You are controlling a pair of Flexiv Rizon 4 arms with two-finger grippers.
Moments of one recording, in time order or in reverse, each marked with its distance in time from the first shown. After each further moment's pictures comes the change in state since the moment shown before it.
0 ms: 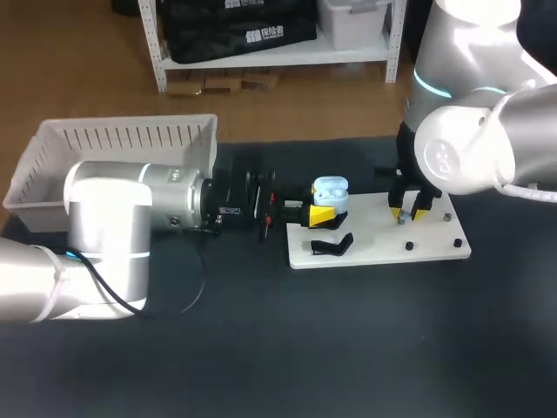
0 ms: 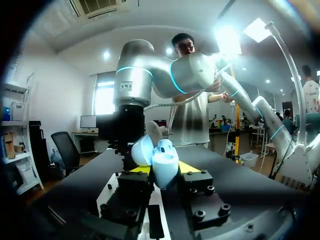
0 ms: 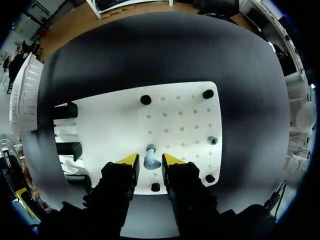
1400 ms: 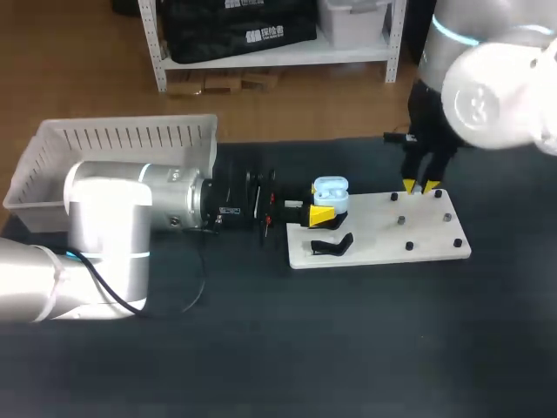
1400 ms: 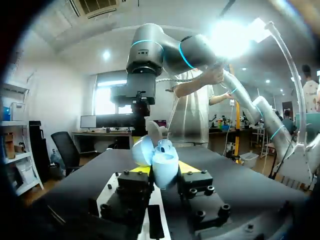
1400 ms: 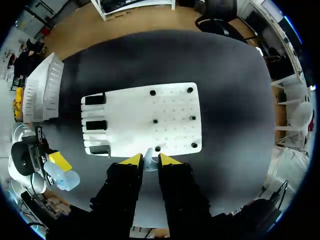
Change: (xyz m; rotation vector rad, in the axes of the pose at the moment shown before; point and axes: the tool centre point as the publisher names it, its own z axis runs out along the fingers) left arm 0.000 0.000 0.000 0.000 0.000 0.000; right arm 0.030 0.008 -0.101 -0.015 -0.002 -0.025
